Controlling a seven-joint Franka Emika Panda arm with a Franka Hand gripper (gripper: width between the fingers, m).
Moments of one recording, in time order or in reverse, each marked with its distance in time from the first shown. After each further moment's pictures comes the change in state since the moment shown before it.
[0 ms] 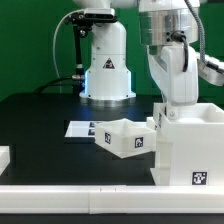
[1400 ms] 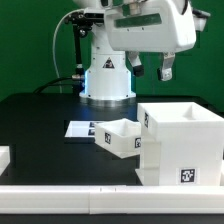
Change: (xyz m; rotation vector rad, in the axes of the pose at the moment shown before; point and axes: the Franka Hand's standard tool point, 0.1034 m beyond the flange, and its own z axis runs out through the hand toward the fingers) arm 0.026 0.042 -0.057 0.059 -0.080 -0.545
